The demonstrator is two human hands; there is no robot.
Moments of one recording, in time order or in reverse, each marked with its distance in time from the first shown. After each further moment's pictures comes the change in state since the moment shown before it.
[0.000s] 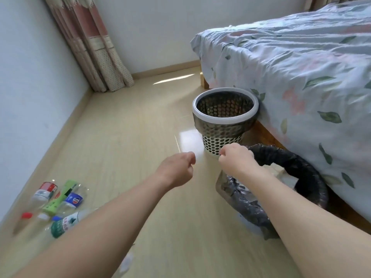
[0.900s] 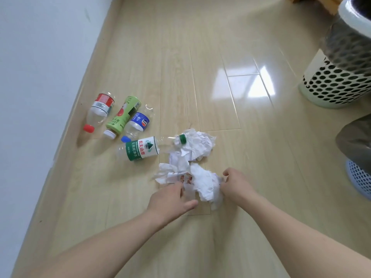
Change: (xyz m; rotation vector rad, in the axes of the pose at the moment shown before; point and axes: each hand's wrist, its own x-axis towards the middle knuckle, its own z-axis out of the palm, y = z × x) left_hand -0.252 -0.319 0.140 -0.183 -0.349 -0.524; right_hand -0.070 -0.204 0.345 0.144 -0.511 0.173
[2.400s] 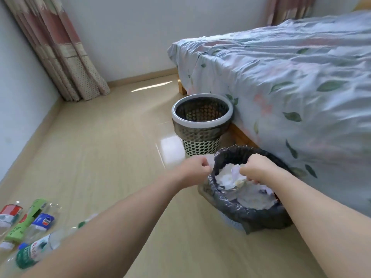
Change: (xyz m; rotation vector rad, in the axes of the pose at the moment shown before) left_hand -0.008 0.478 -0.097 -0.163 0.030 0.576; right_hand -0.108 0.232 -0.390 0.152 0.413 0.162
